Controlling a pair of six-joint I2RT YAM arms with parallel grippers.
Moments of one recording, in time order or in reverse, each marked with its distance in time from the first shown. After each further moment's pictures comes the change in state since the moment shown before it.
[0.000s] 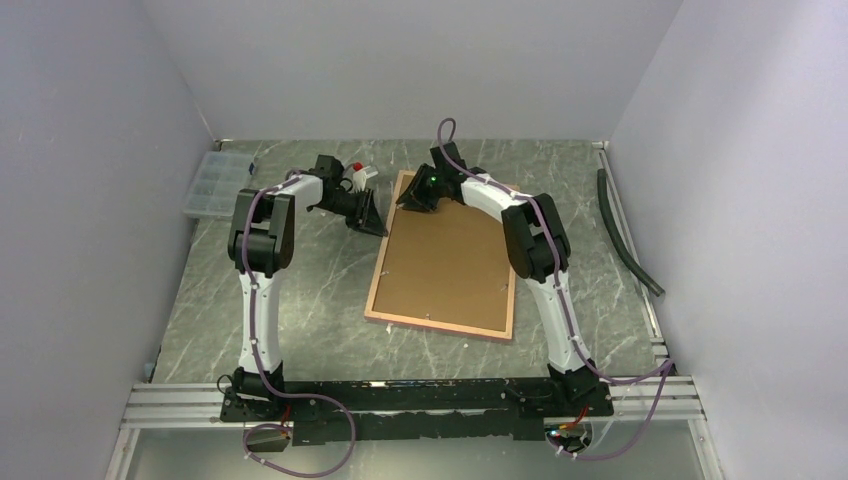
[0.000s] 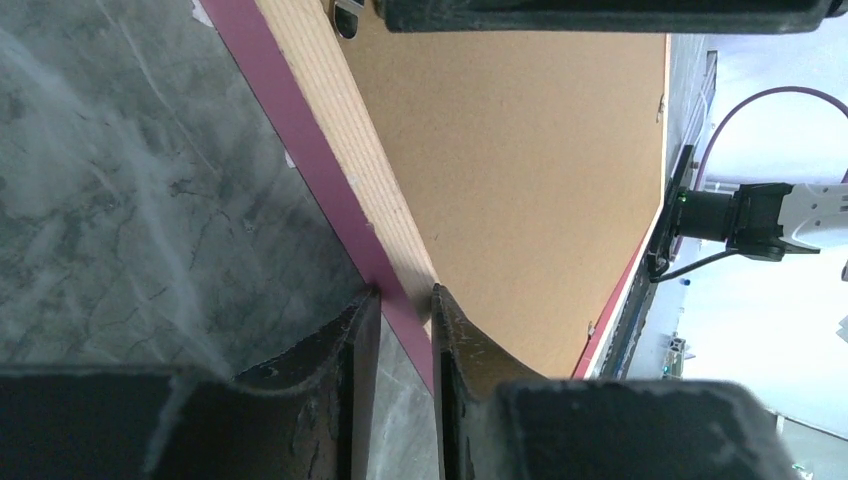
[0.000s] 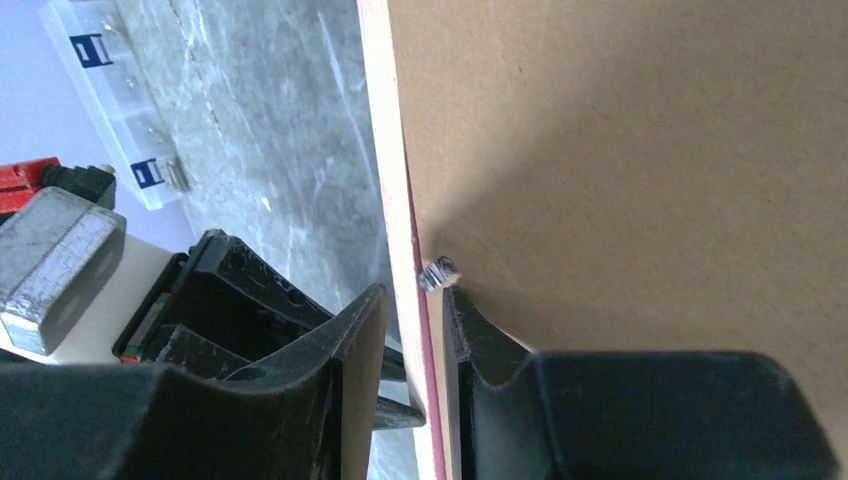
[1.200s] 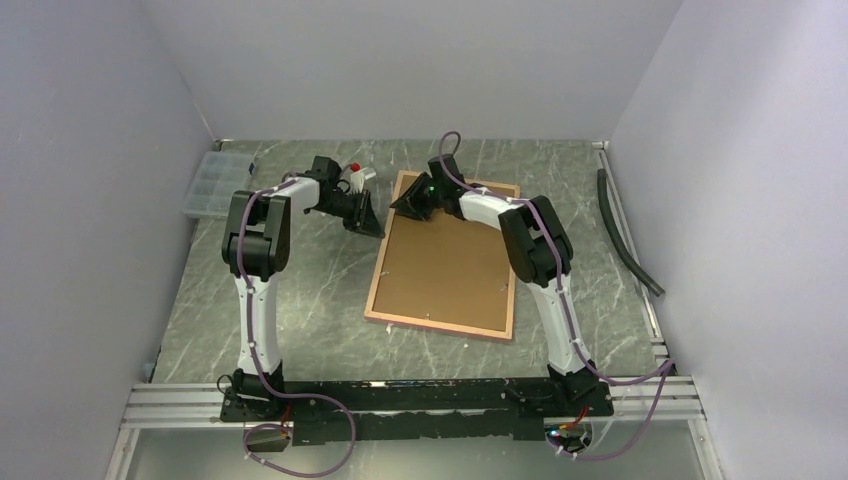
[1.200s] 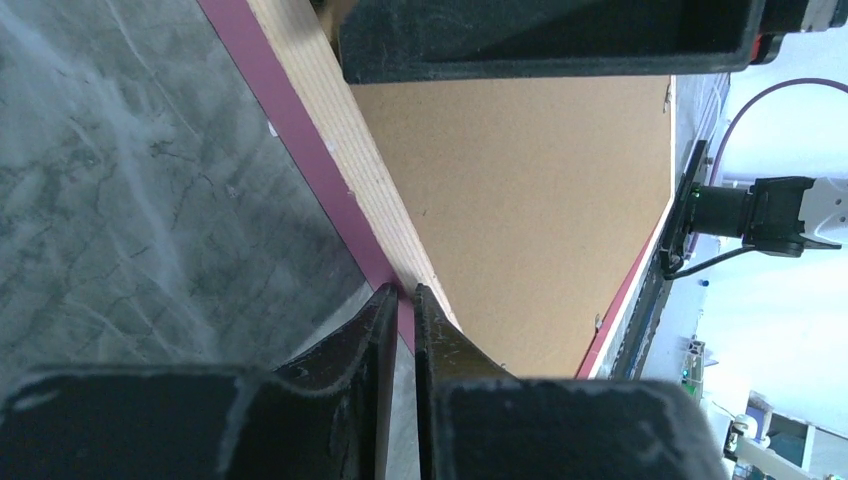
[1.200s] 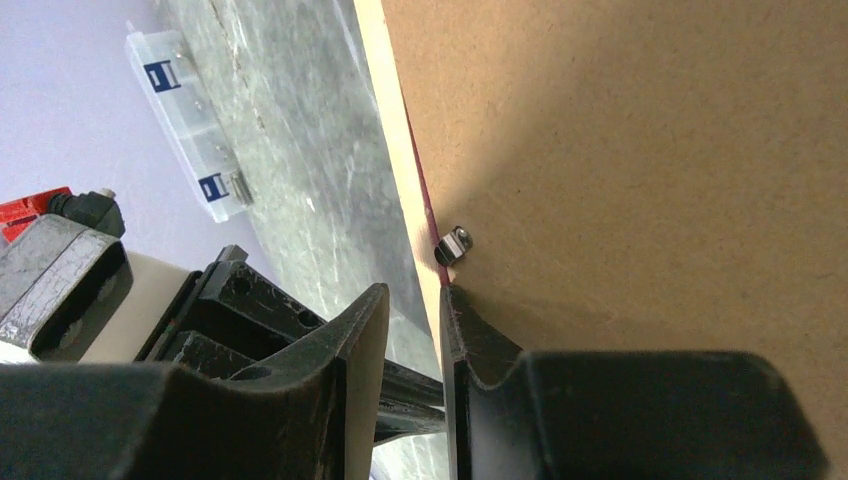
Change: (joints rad) left arm 0.005 -0.063 -0.080 0.046 -0.014 0.016; right arm 0.033 -0.044 -0.180 0.237 0.007 0.217
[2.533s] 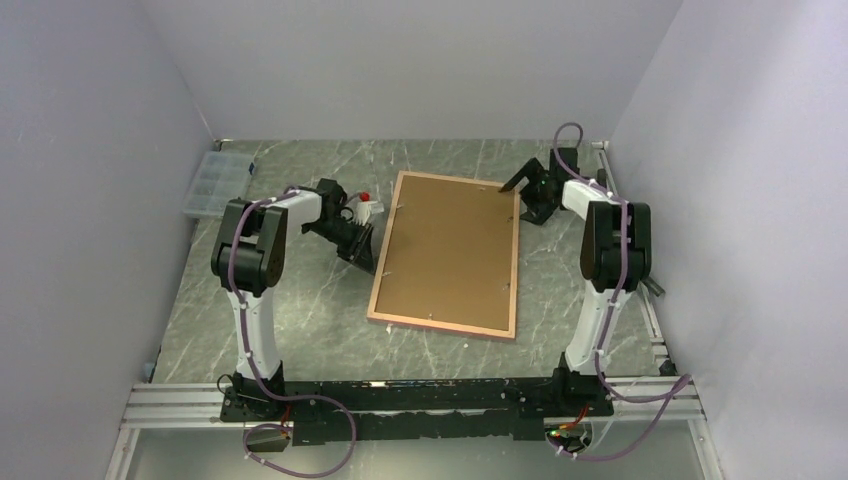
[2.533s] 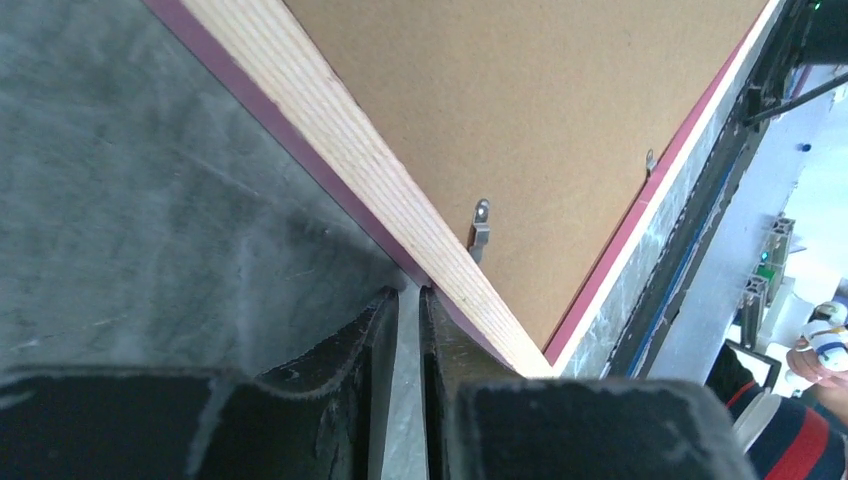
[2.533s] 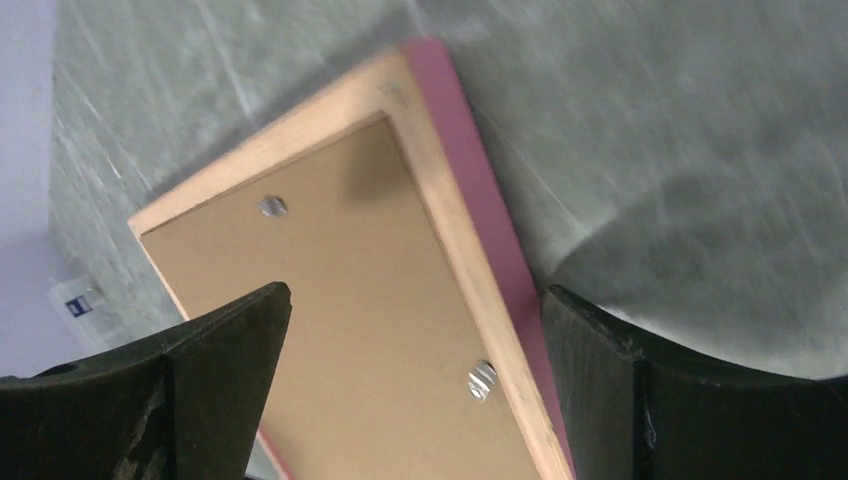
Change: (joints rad) left arm -0.054 -0.169 -0.230 -0.218 -0.130 0.307; right arm -0.533 -0.315 -0.296 -0.245 0.119 -0.384
